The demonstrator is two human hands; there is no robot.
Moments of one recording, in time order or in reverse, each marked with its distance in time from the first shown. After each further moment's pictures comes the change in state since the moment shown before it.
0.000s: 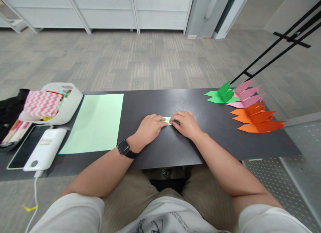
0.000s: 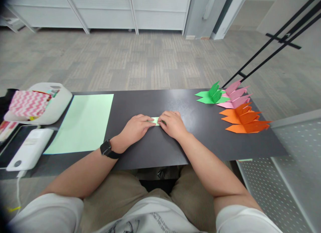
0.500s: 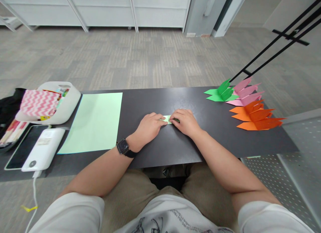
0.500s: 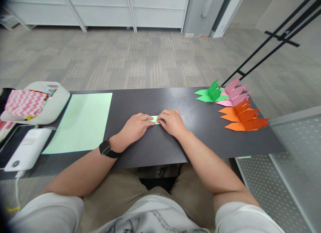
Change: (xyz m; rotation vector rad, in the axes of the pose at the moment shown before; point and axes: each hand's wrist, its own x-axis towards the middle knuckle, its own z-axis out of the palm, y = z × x) left_hand 0.000 0.001 0.000 0.016 -0.010 0.004; right_hand 0.003 0.001 -0.001 -0.002 -0.016 0.023
